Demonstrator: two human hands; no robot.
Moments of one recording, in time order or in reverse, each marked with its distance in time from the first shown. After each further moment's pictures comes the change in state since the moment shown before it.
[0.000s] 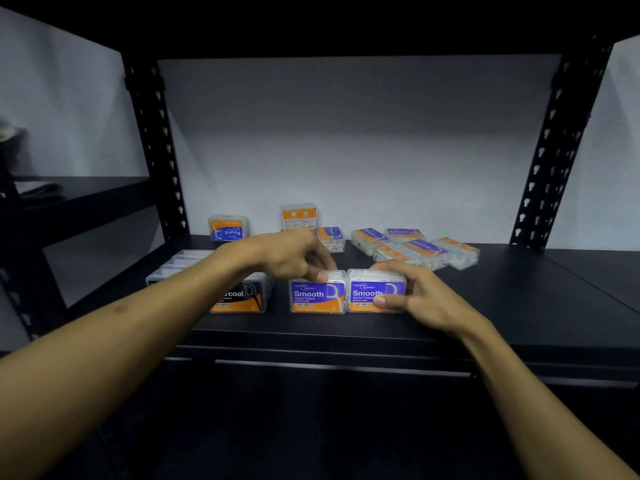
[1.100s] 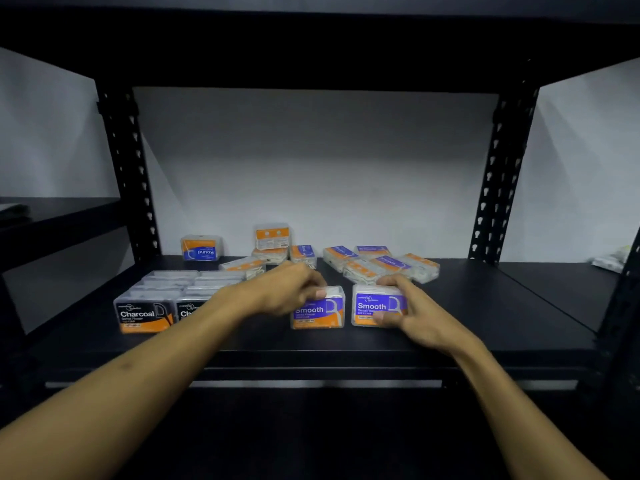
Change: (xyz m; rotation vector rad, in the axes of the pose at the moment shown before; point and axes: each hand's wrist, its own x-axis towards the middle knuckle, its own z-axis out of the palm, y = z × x) left_hand 0.012 0.030 0.038 0.171 0.147 0.039; right_hand -0.034 0.010 -0.032 -0.140 0.099 0.133
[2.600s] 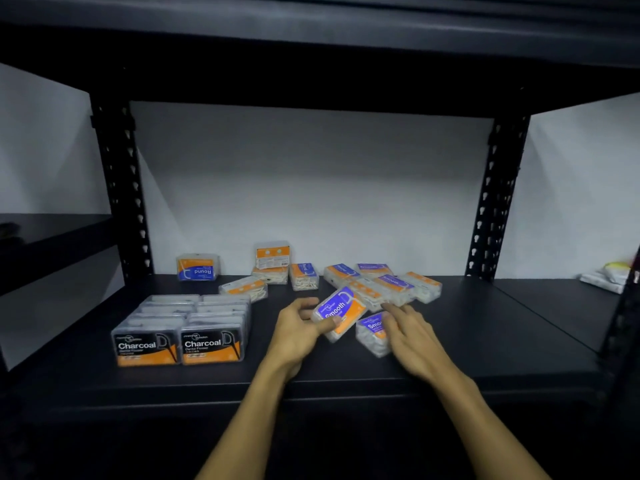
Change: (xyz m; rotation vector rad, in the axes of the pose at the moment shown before) left_hand 0.021 -0.017 0.080 -1.202 0.507 -0.353; right_hand 0.010 -0.018 0.037 -0.359 0.234 0.134
